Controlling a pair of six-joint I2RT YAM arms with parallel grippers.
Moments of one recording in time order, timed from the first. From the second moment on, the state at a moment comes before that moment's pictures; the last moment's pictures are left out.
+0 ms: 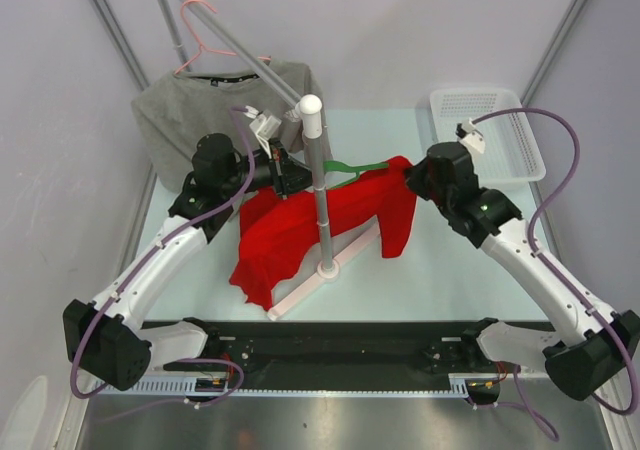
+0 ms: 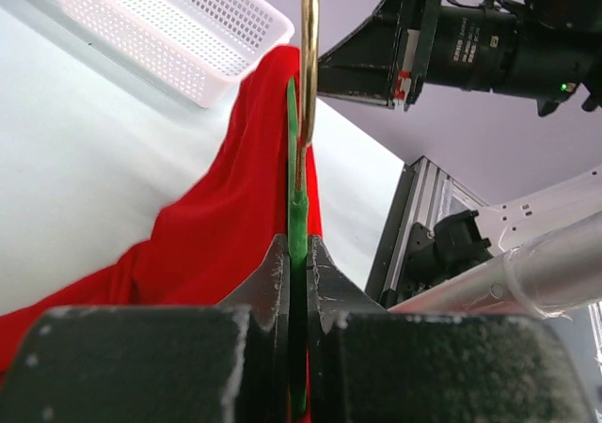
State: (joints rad) left arm -0.42 1.19 1.07 0.04 0.77 -0.41; right arm 0.55 1.16 1.19 -0.53 0.40 0.88
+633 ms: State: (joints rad) left arm -0.40 1.20 1.06 0.05 0.80 -0.43; right arm 0.42 1.04 1.10 -0.44 -0.08 0.59
